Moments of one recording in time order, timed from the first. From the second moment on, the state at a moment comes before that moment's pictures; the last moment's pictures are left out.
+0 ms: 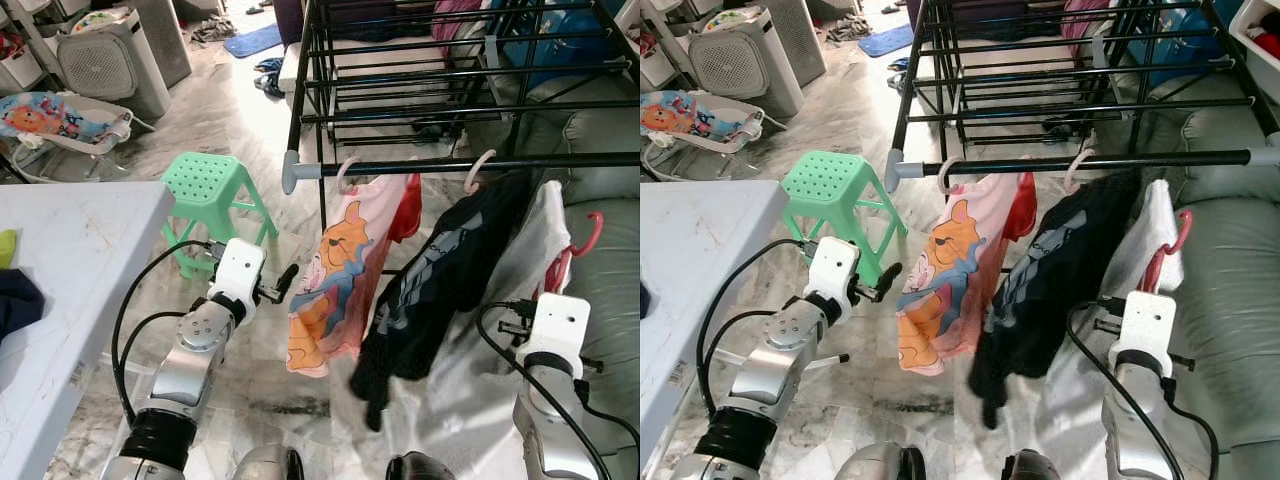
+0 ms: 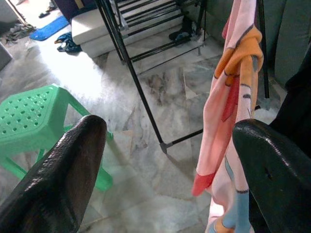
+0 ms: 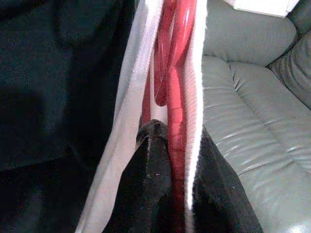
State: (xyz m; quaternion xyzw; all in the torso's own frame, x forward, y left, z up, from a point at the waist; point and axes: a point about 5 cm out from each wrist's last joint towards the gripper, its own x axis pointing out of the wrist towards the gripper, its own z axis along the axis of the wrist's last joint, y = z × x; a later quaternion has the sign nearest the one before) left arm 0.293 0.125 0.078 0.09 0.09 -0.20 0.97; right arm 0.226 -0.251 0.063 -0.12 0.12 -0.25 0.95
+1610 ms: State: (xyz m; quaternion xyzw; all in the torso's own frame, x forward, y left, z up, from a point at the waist) left arm 0.285 0.125 0.073 0.10 0.08 -0.15 0.98; right arm 0.271 -0.200 0.055 -0.12 0.13 -0.04 0.98
